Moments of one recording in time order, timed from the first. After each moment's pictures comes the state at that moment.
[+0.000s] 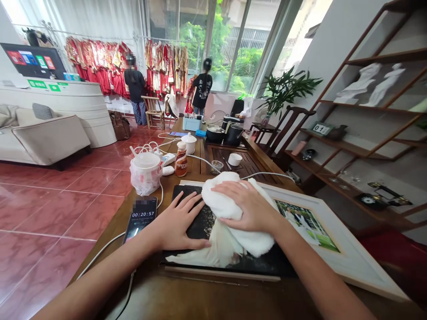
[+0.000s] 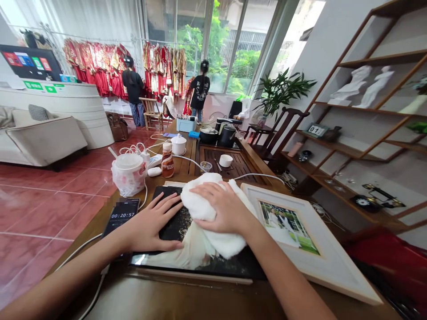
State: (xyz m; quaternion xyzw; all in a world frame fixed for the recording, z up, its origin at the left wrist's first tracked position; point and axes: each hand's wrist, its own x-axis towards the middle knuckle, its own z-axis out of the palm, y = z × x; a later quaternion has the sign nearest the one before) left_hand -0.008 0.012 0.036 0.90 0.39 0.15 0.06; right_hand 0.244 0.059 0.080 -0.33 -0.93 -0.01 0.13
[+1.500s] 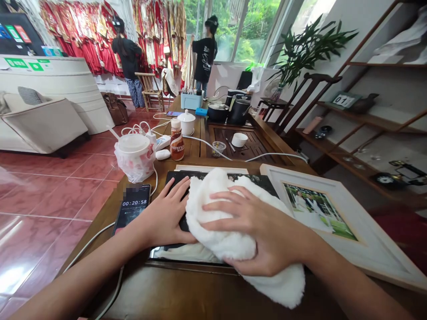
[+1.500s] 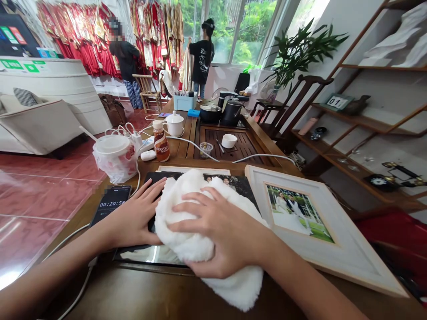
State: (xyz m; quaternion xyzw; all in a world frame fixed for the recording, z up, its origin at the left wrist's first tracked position) left_hand -0.003 0.023 0.019 0.90 0.42 0.12 0.04; right_hand 0.252 0.037 0.077 -0.18 -0.97 0.11 0.07
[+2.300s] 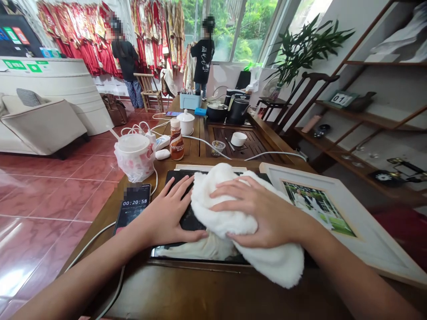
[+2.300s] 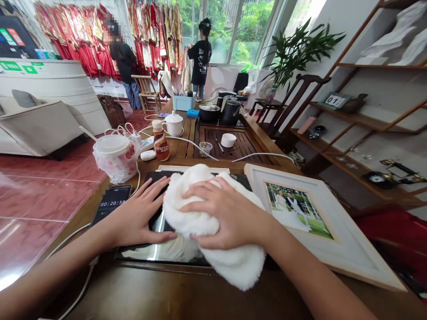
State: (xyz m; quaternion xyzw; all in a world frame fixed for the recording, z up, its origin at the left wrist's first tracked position) left_hand -0.001 0.020 0.021 0.90 0.42 0.13 0.03; right_hand 0.259 0.049 0.075 -0.23 -0.97 0.08 0.07
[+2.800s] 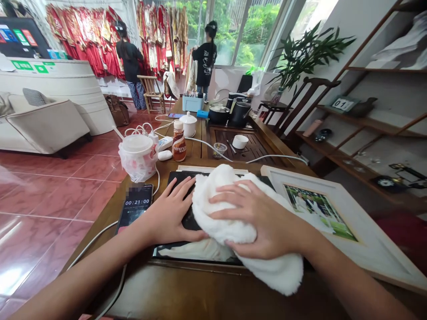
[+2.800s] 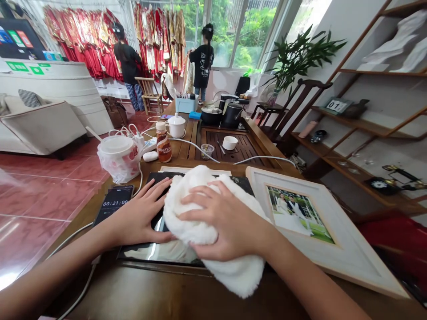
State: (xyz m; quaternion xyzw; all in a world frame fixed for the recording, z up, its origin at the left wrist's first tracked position) left_hand -0.003 0.018 0.023 0.89 0.43 0.12 0.04; right_hand 0.254 0.043 0.073 -0.22 -0.97 0.09 0.07
